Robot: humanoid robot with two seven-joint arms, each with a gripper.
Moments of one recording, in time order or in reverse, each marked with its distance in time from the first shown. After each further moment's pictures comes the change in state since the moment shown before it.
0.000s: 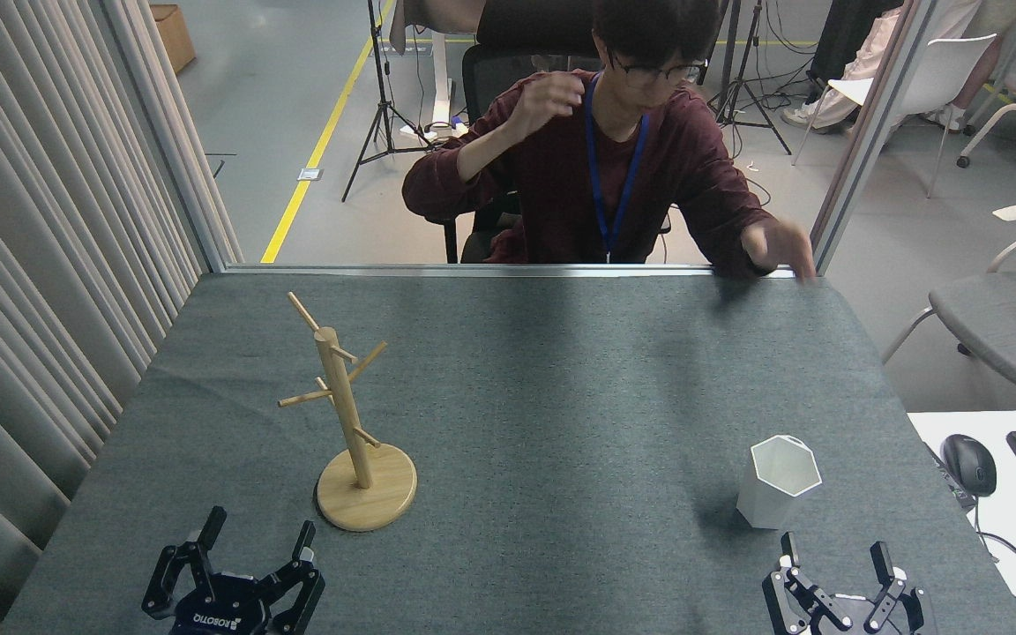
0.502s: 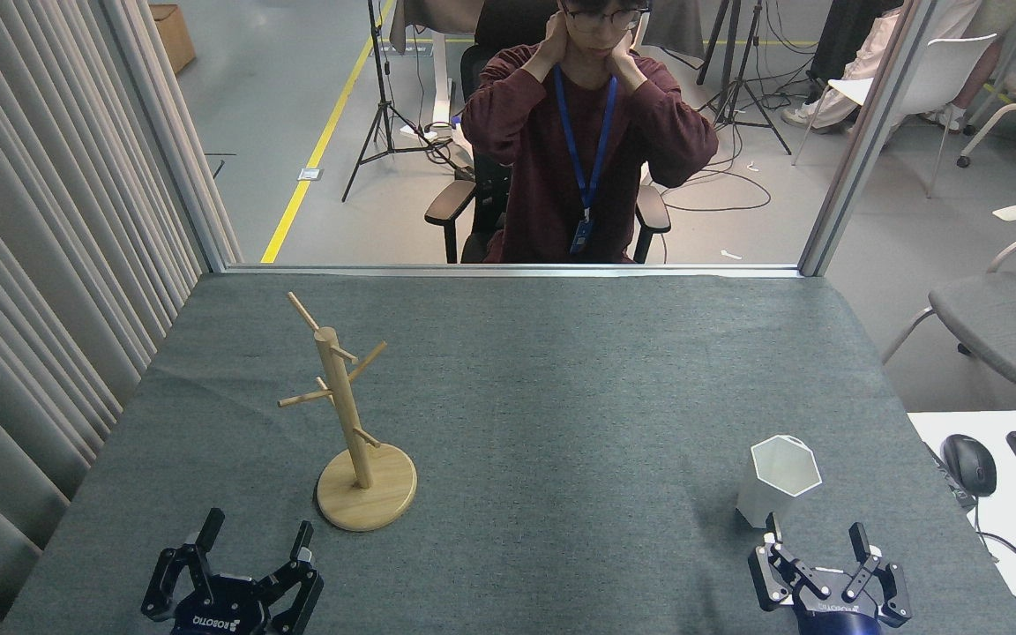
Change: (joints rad) left arm -0.003 -0.003 0.003 0.023 0.008 0.004 0.037; right arm -0.149 -0.006 0.010 0.206 0.007 0.003 -0.006
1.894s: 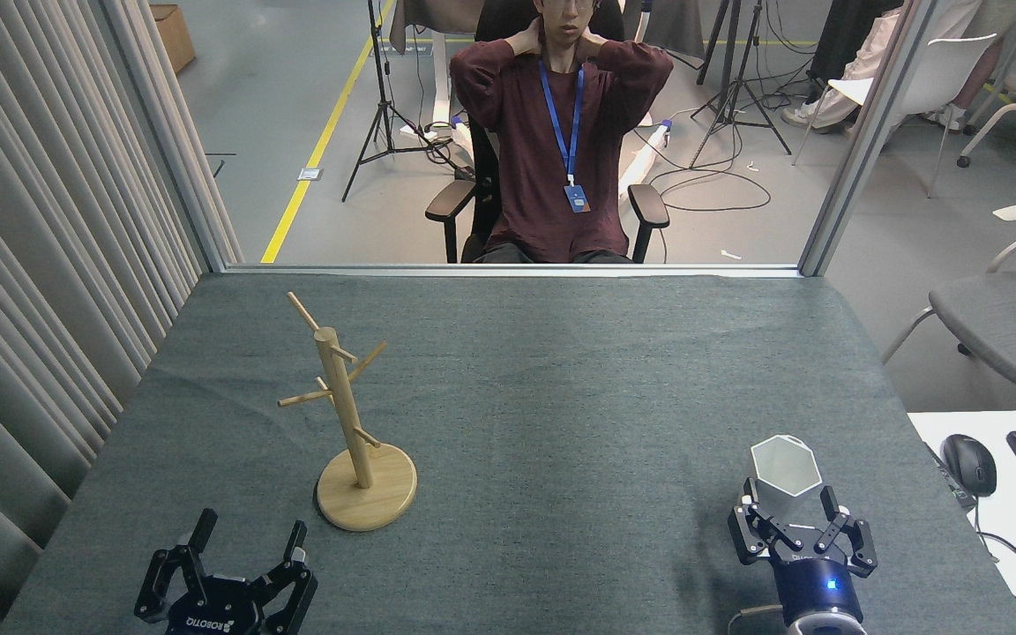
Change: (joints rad) left arm 0.001 0.003 0.009 0.003 0.002 0.002 0.019; right arm -0.225 -0.027 0.047 0.305 -0.005 0.001 -0.008
